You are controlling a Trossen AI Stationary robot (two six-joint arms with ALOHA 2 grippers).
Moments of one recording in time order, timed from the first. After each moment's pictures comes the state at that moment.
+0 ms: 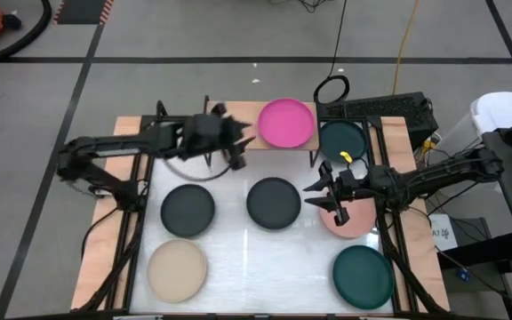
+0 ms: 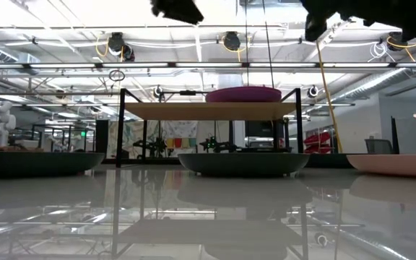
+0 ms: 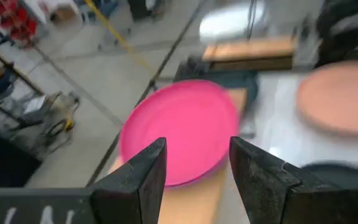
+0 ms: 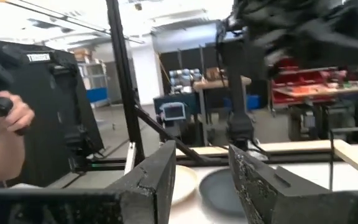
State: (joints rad) left arm 0.14 1.40 1.33 -0.31 -0.33 0.22; right arm 0.14 0.91 0.33 0.75 -0.03 0.16
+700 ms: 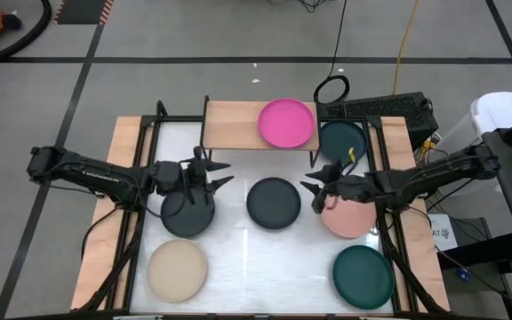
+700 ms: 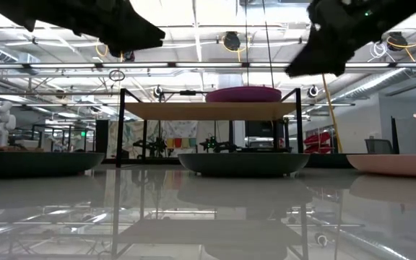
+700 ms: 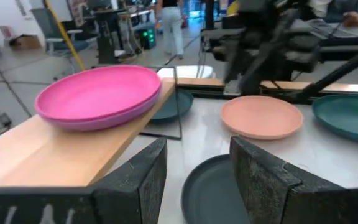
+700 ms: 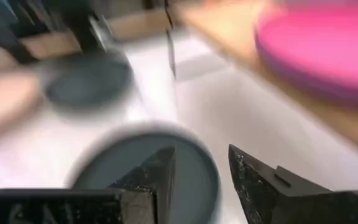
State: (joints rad) left arm -0.07 1.06 0.53 0.39 -0.34 0.03; right arm 0.18 1.00 0.57 -0.15 0.54 0.41
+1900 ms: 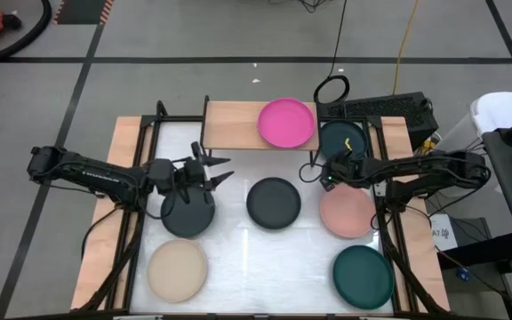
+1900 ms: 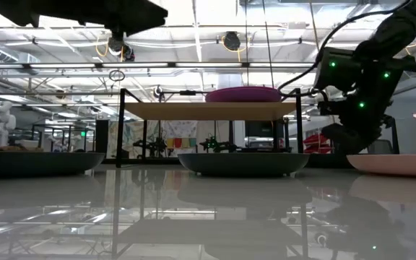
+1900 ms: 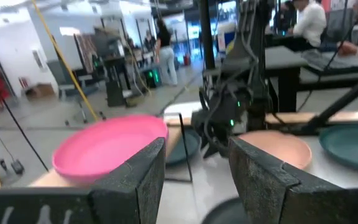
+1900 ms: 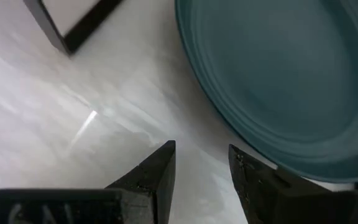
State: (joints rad) left arm -0.07 1.06 0.53 0.58 -0.34 0.18; right arm -0.26 1.23 0.42 -0.50 0.55 0.64
